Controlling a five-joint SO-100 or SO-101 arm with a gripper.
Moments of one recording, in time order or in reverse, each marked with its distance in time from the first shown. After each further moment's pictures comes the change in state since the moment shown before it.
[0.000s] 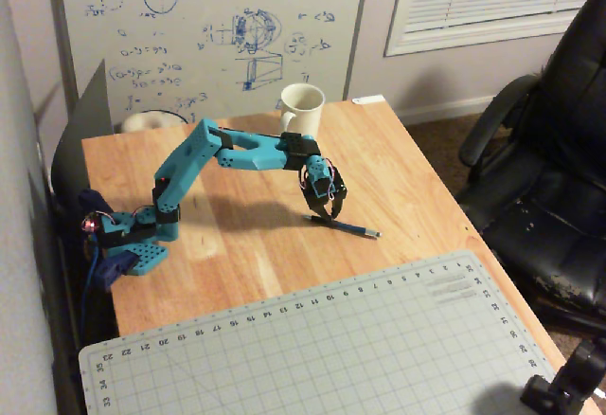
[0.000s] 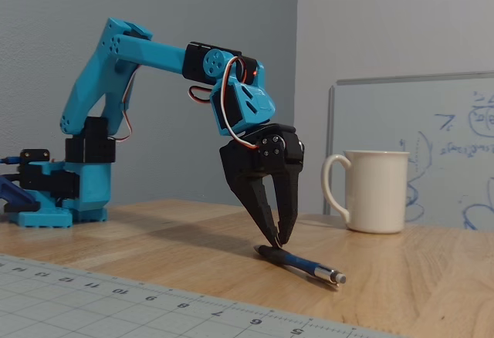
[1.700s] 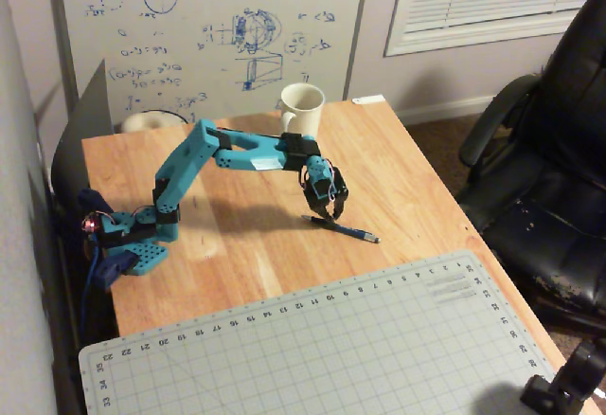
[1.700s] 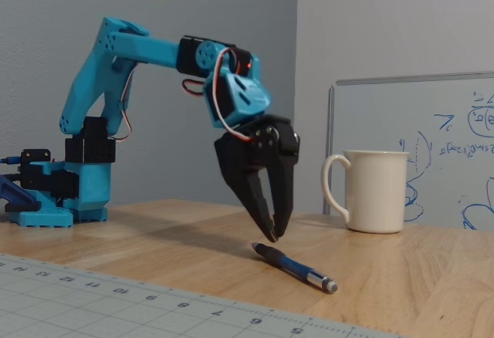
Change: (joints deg) arm 1.7 1.0 0.4 0.0 0.0
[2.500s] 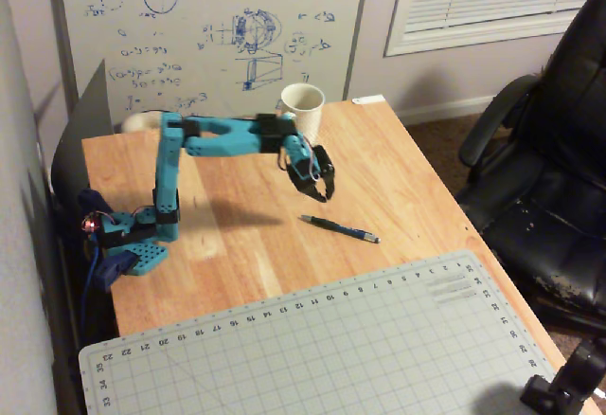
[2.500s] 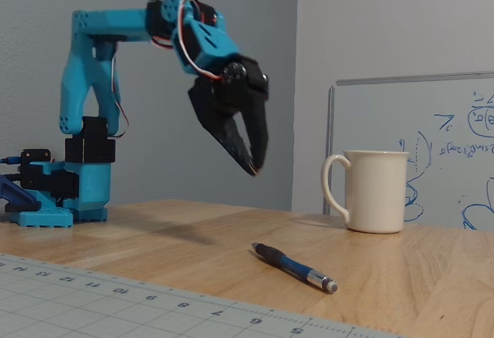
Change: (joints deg) arm 0.0 20.9 13.6 0.0 0.0
